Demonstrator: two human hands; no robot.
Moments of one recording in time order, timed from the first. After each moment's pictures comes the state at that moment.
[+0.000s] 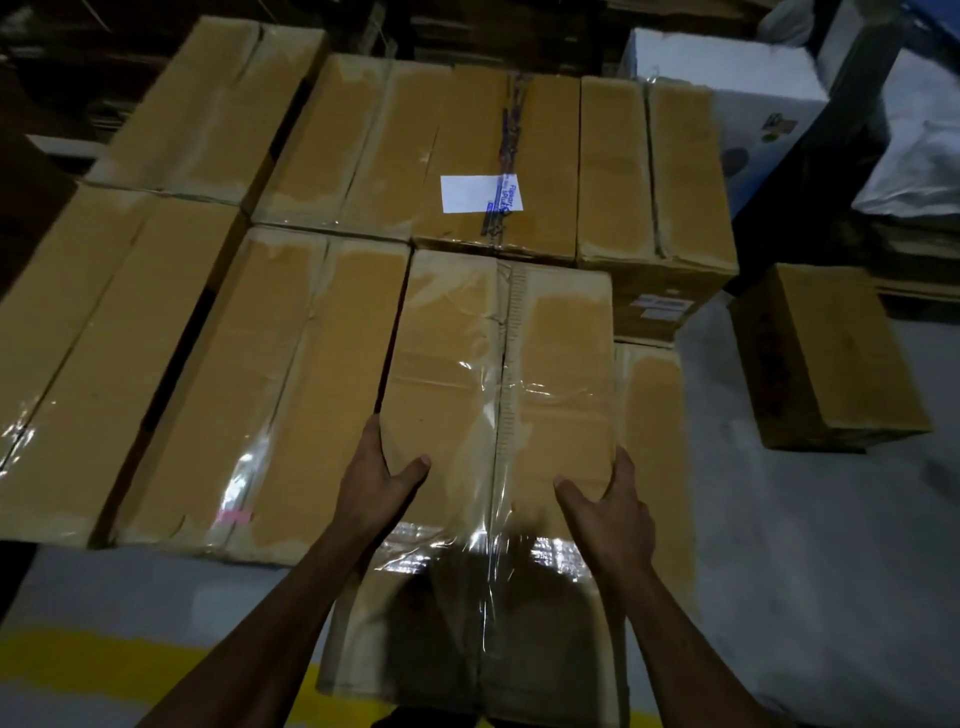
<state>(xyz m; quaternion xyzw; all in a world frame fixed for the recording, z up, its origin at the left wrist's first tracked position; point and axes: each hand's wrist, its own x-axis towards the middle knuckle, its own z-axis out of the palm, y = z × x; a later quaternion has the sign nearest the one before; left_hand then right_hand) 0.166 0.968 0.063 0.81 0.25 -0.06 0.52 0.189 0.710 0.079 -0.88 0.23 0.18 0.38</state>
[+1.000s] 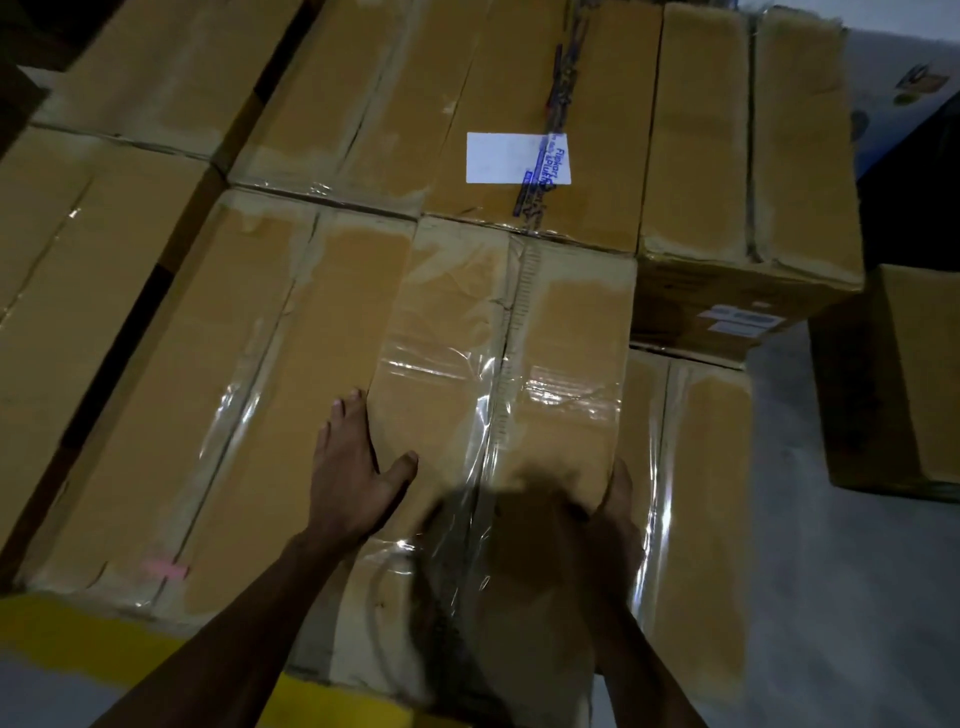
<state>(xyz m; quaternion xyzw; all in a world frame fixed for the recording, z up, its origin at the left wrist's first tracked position) 0.249 0.999 -0.037 0.93 0.25 -0.04 0.28 0.269 0.743 -0.032 -0.87 0.24 0.15 0.40</state>
